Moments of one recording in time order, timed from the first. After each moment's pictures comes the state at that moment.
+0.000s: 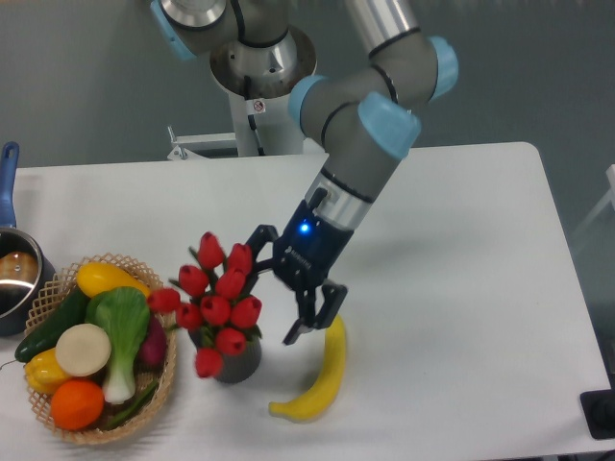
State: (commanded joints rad) arm 2.56 -1.79 -1.78 -0.68 0.92 1.21
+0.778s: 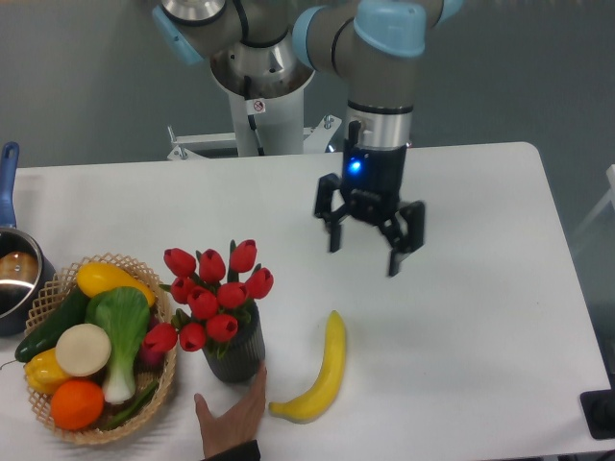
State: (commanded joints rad) arm 2.62 -1.66 -1.83 -0.74 1.52 1.22
